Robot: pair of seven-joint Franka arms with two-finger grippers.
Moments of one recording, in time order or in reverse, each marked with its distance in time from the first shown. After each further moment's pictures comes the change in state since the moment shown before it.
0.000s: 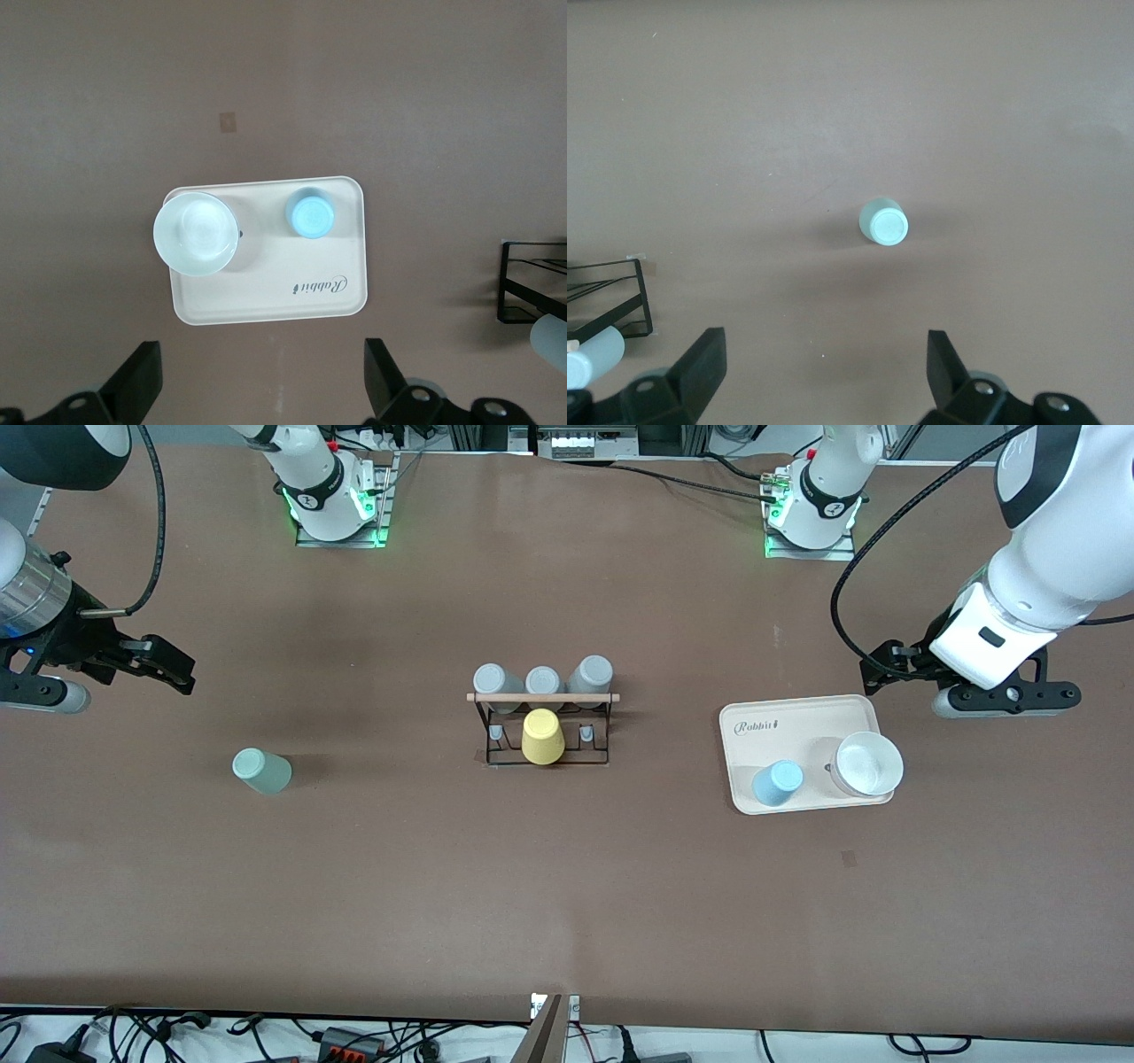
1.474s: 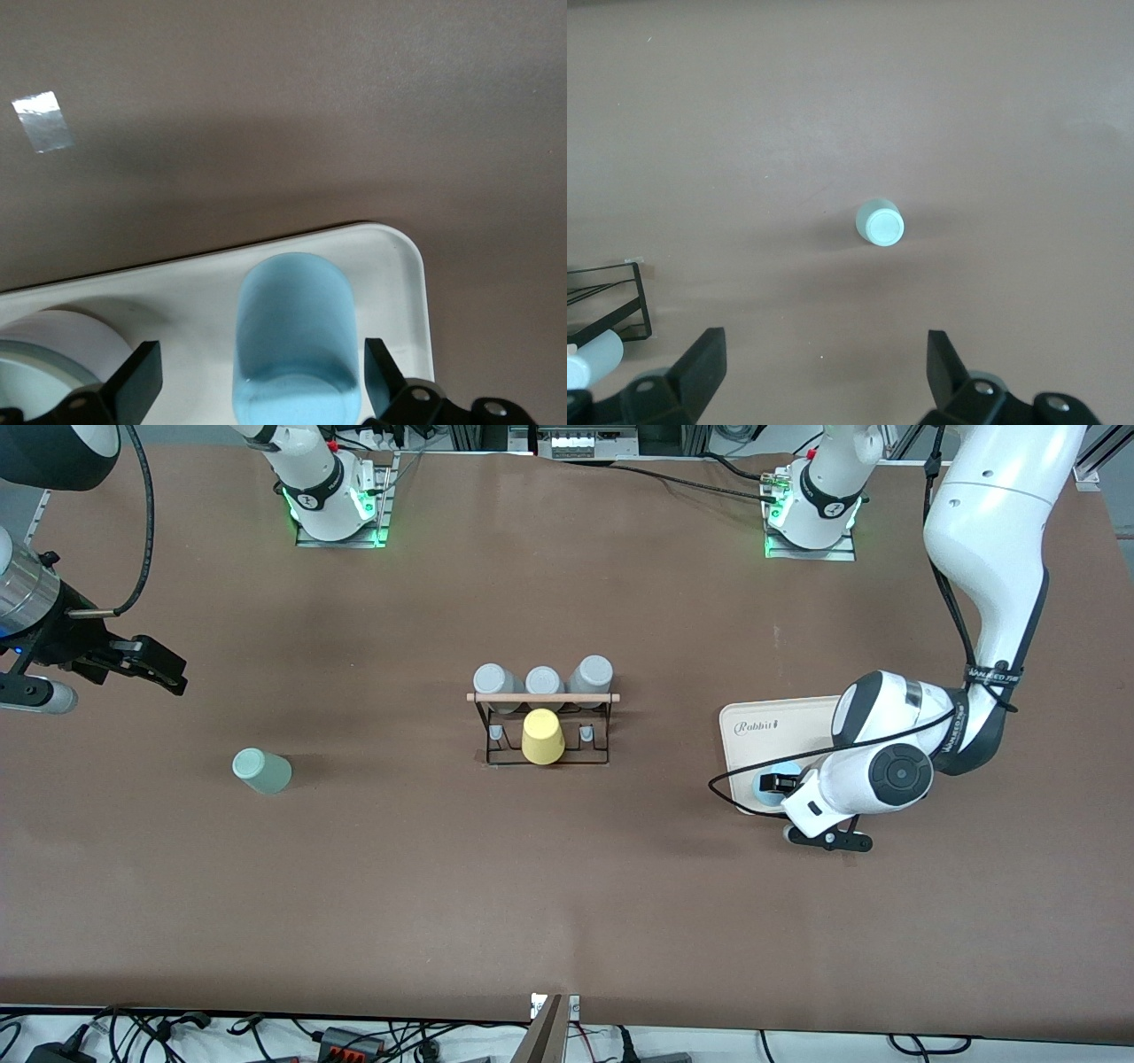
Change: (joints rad) left arm -0.062 0.582 -0.001 0.040 0.162 0.315 0.016; right arm -0.013 -0.002 0.001 0.000 0.004 0.001 -0.001
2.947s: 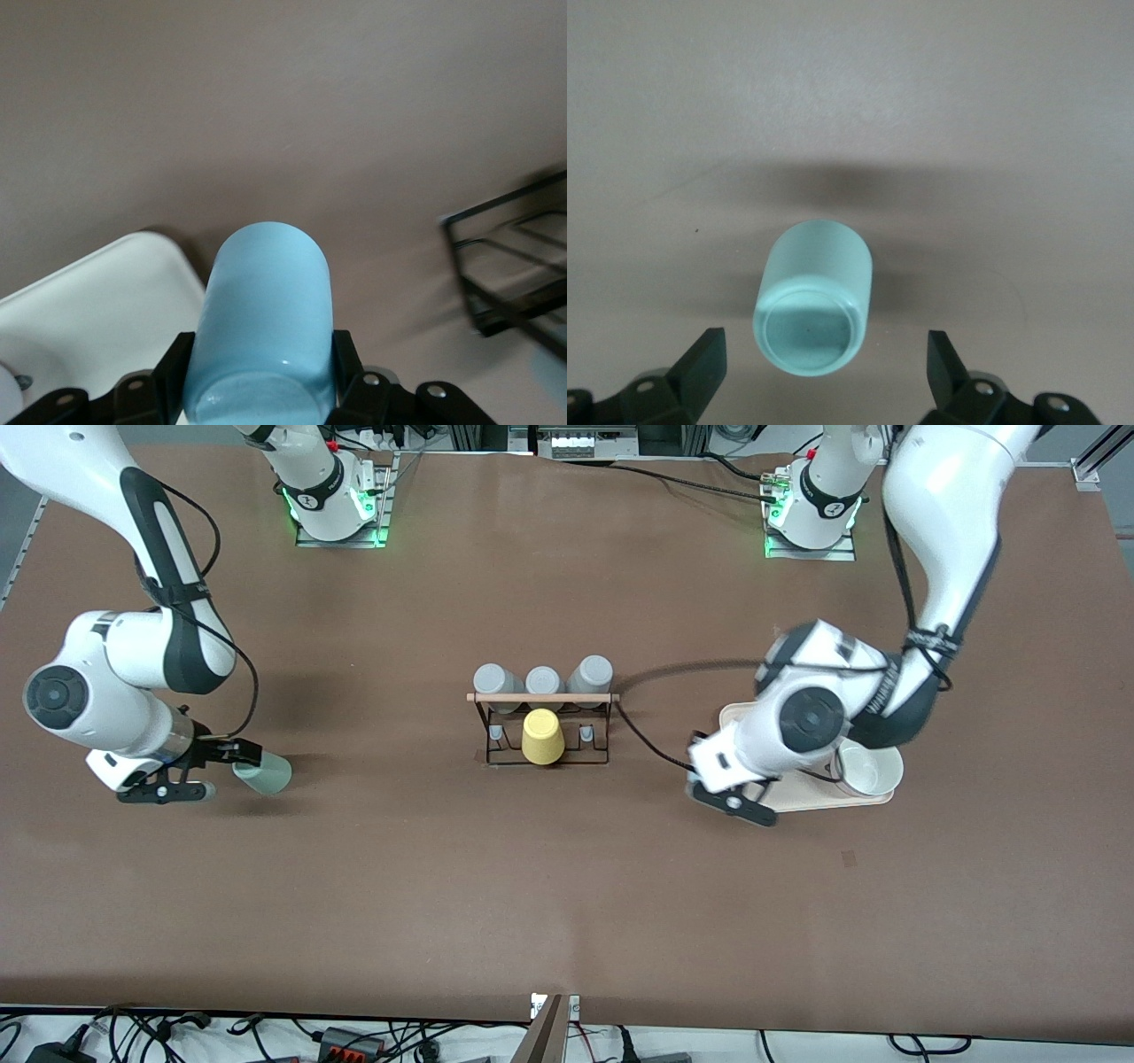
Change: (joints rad) left arm -0.118 -0.058 -0.181 0.139 0.000 -0.128 0.010; right arm -0.156 0.285 -0.001 -0.460 -0.001 0.651 -0.292
